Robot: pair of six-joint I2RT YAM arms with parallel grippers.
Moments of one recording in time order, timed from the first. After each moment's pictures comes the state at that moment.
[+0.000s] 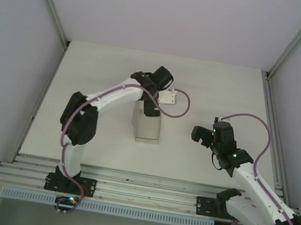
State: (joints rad) left arm -0.75 1.93 1.70 -0.83 -0.14 0.73; right arm 0.35 0.94 0.54 -0.37 0.16 0.48
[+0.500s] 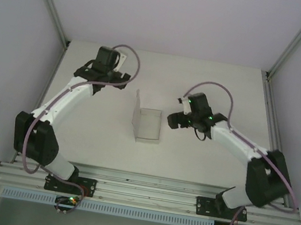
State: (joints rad) left arm -0.37 1.51 1.32 -0.55 -0.21 0.07; right arm 0.49 1.53 1.00 -0.37 -0.07 0.06
